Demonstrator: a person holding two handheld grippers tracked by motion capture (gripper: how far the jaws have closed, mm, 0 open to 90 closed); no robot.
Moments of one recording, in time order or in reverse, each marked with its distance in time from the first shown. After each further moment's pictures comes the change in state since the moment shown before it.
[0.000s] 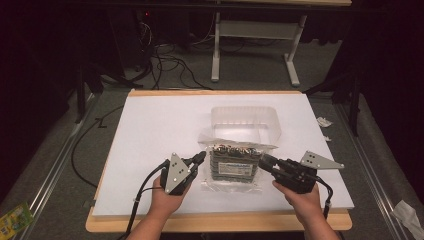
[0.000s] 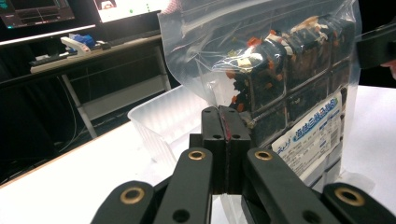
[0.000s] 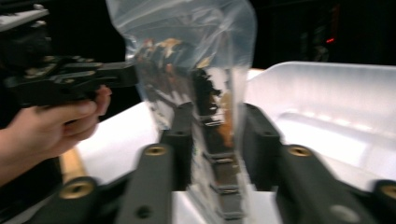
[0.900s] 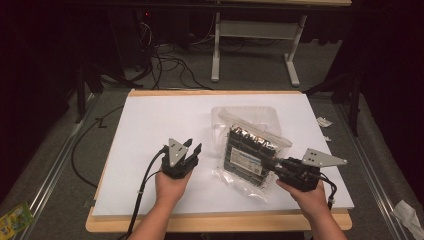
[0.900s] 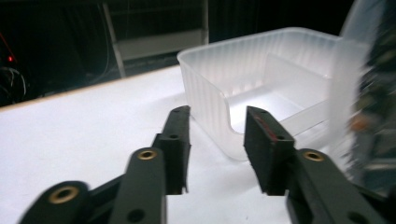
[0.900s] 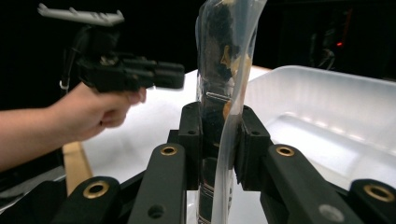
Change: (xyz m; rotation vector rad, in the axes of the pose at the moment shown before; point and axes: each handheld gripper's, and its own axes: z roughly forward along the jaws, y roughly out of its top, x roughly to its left) left arm 0.029 -0.022 0.050 0.181 0.178 -0.217; right arm -0.005 0.012 -0.007 0.048 0.026 -0.093
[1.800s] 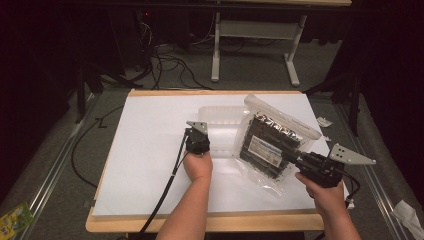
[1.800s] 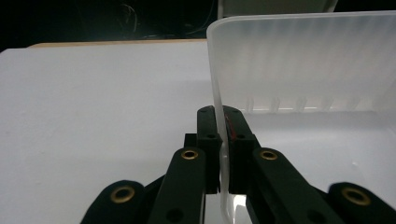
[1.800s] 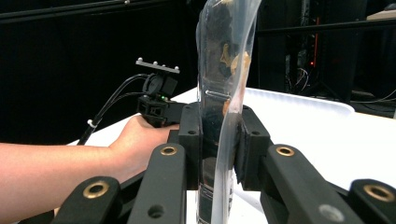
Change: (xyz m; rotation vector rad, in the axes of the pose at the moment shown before) left arm -0.015 0.007 0.103 0.147 0.475 -0.206; right arm -0.022 0.009 -0.038 -0.111 -0.058 0.049
